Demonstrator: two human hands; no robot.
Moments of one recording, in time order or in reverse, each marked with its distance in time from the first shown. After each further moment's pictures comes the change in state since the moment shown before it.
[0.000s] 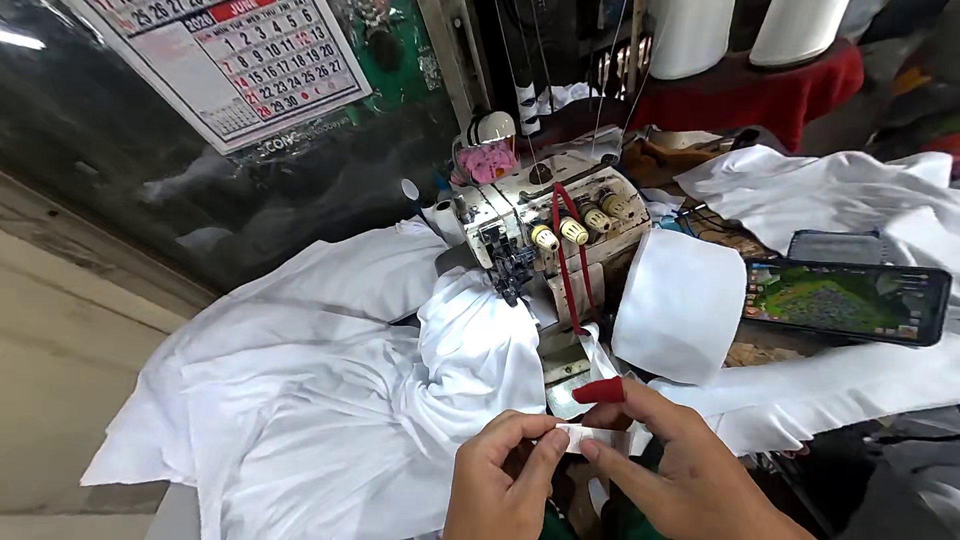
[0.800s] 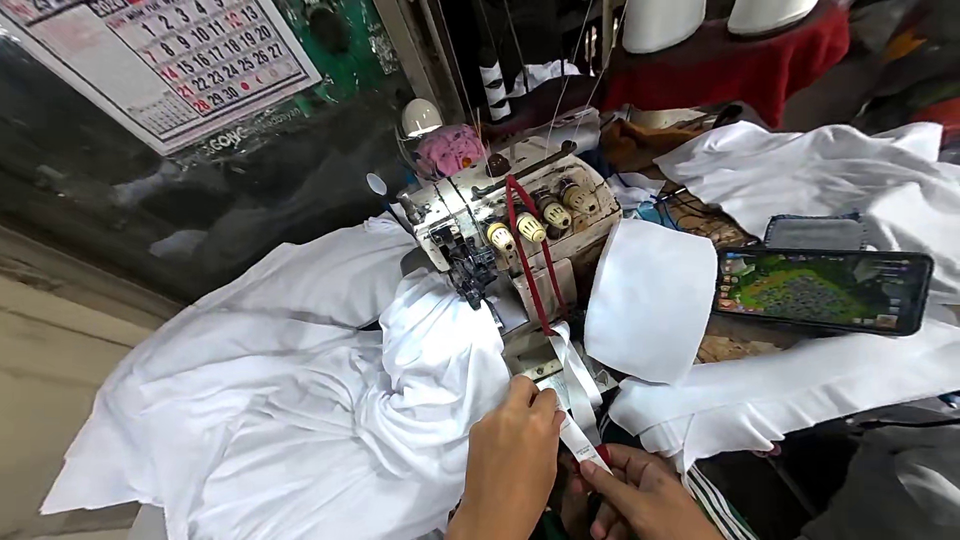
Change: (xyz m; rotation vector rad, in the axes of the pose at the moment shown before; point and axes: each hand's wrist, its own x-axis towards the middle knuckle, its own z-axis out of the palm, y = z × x) left_hand 0.041 -0.037 0.056 1.114 -0.139 0.190; right_hand -0.061 0.036 0.007 0.634 0.042 0.885
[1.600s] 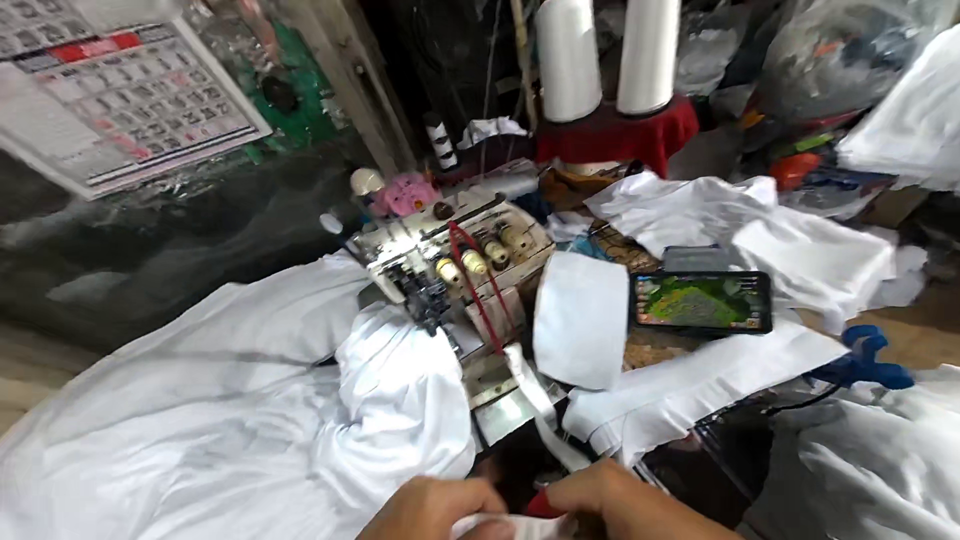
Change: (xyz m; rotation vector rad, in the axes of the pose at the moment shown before) left_hand -0.034 -0.045 -0.089 -0.652 -0.538 0.222; right_hand -0.026 -0.053 -0.009 -0.791 -0.433 -0.572
